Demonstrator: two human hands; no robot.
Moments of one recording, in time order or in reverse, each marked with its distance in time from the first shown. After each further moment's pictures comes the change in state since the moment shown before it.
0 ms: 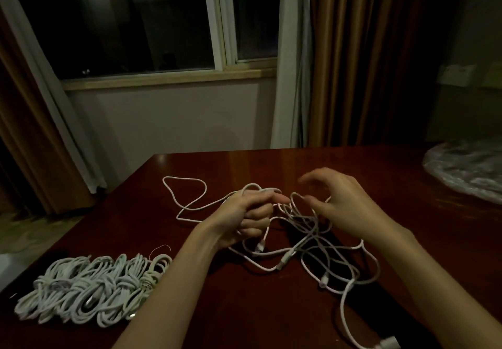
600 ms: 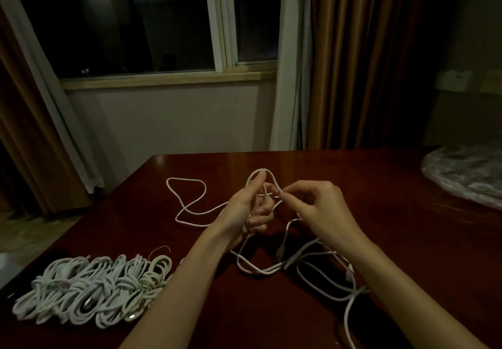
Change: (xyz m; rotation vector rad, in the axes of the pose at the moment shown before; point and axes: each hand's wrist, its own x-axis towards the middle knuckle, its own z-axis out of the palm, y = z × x) left_hand 0.008 -0.003 0.009 0.015 0.165 0.149; right_hand -0.002 -0.018 0.029 0.351 0.142 -0.001
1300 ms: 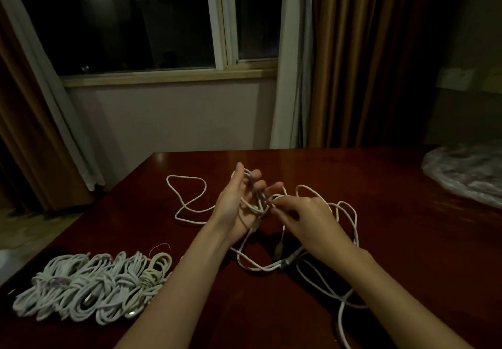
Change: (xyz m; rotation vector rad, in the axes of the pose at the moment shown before) left_hand 0.005 -0.001 -0.002 -0.485 0.134 0.058; right_hand -0.009 0.009 0.018 -0.256 -0.162 -0.095
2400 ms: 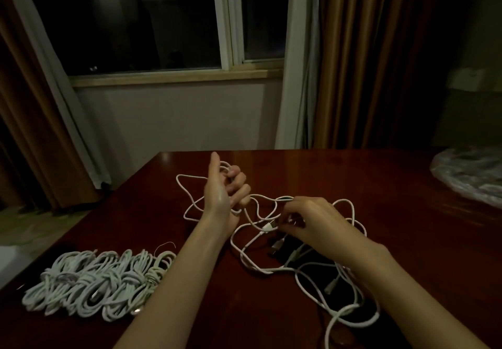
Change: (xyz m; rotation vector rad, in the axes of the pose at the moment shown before) left_hand -0.005 0.019 -0.003 0.051 0.214 0.207; right_hand 0.006 -0.003 -0.014 -0.176 -0.254 -0.023
